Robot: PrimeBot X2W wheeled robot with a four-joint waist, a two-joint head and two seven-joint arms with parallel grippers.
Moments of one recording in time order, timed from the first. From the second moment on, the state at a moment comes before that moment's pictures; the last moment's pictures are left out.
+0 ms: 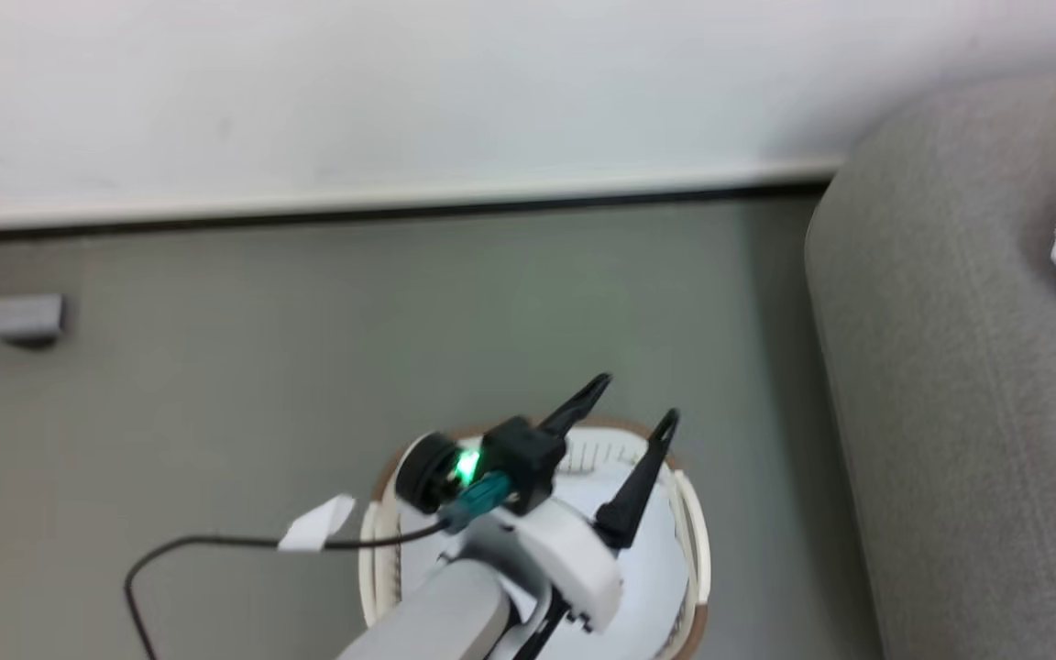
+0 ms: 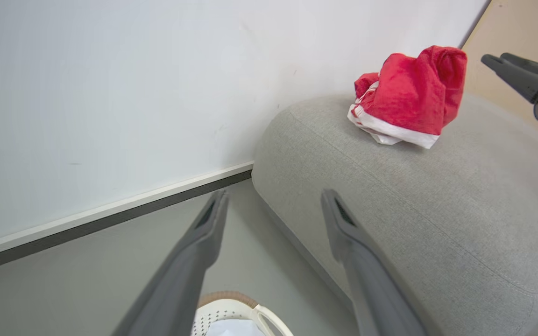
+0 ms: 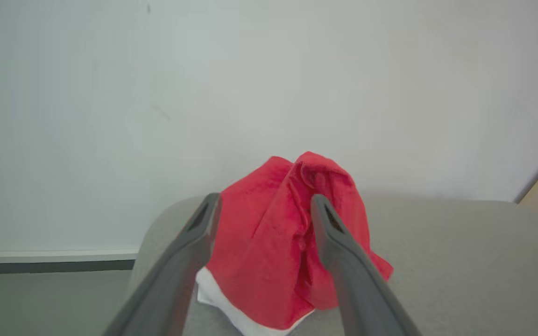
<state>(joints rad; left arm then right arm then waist) -0.58 0.09 -0.81 0.32 -0.42 0.09 -0.17 -0.45 -0.44 -0.21 0.51 0.30 0.13 -0.26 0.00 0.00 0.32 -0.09</state>
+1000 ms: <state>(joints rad) -0.08 0.26 -0.45 0.35 -0.46 0.20 -0.26 0.09 -0.09 -0.03 0.15 0.14 0.13 -0.26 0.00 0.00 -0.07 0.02</state>
